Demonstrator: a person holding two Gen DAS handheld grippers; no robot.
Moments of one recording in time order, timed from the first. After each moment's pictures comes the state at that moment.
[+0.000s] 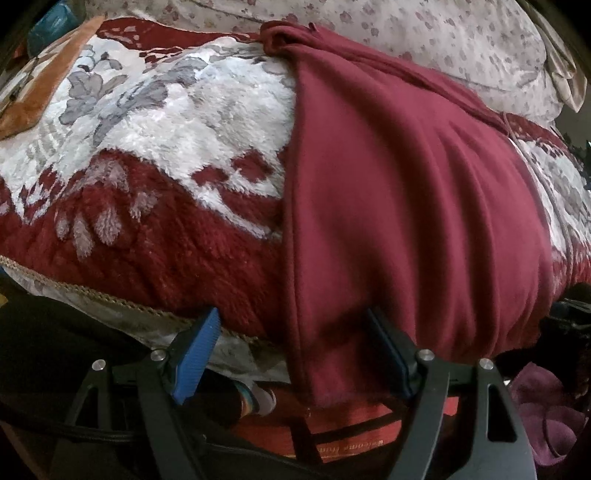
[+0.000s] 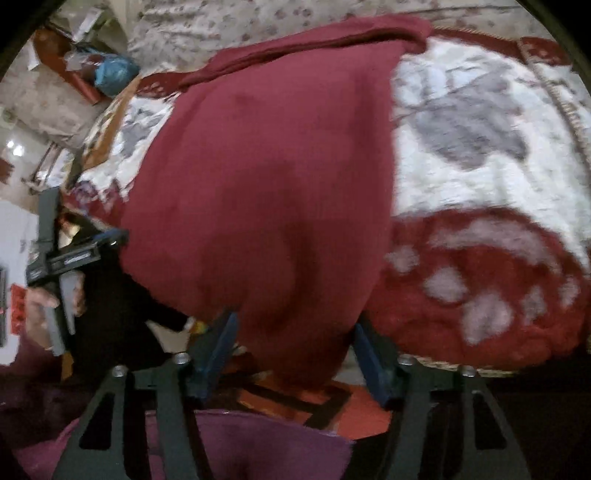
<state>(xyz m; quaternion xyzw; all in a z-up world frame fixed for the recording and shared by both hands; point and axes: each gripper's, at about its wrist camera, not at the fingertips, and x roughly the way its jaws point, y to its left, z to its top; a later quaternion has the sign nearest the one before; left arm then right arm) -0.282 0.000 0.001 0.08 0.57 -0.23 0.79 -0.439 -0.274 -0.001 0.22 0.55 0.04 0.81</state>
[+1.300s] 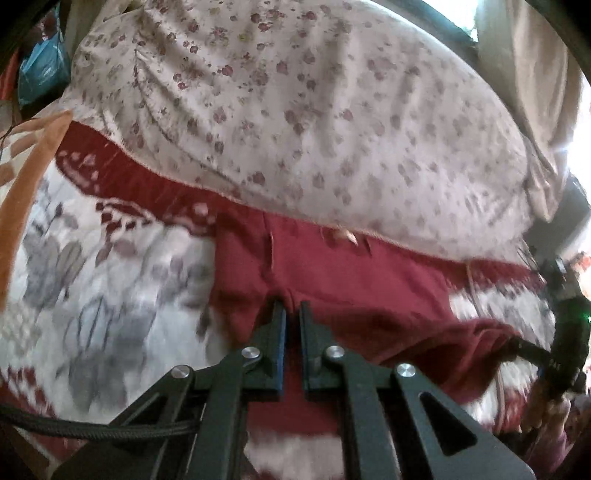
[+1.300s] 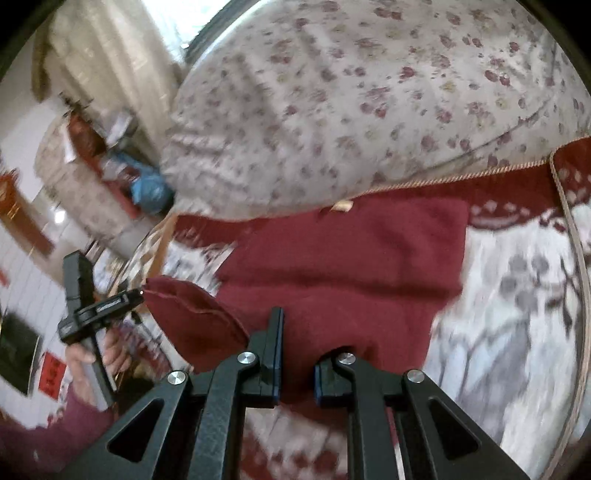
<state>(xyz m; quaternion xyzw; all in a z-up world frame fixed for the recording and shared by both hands) -0.113 -0.079 0.131 -0.04 0.44 -0.27 0.86 -0.311 -0.383 0.118 0.29 0.34 0.04 0.89</state>
